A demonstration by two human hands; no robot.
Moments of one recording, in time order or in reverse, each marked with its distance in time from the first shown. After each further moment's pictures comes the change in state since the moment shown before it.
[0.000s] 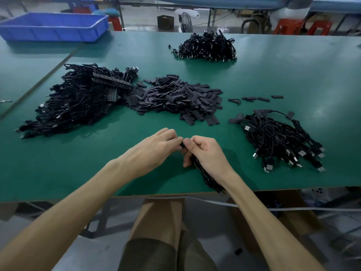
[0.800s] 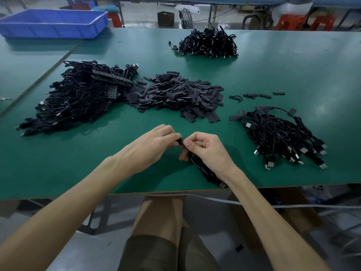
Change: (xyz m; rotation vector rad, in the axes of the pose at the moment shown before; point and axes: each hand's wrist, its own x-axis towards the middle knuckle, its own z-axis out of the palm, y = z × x) left_hand -0.004 -0.007 0.000 -0.017 0.022 -0.016; right_hand 0.000 0.002 -0.006 0.131 -0.077 0.019
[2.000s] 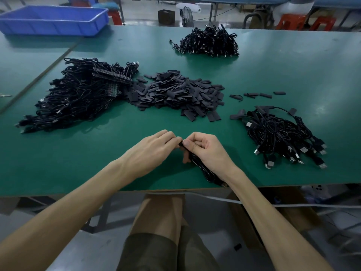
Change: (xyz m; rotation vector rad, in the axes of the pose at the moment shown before) left_hand -0.010 0.013 0.001 0.195 -0.049 0.039; right_hand -0.001 0.001 0.000 -0.111 -0.026 0.008
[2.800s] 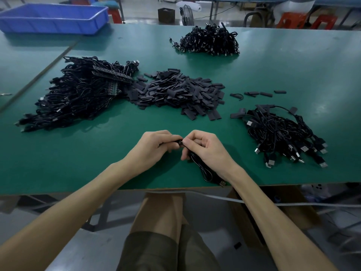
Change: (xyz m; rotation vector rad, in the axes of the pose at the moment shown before) left_hand 0.002 -0.005 0.016 -0.664 0.134 -0.358; right_hand 0.001 0.000 0.000 0.008 -0.020 -0.019
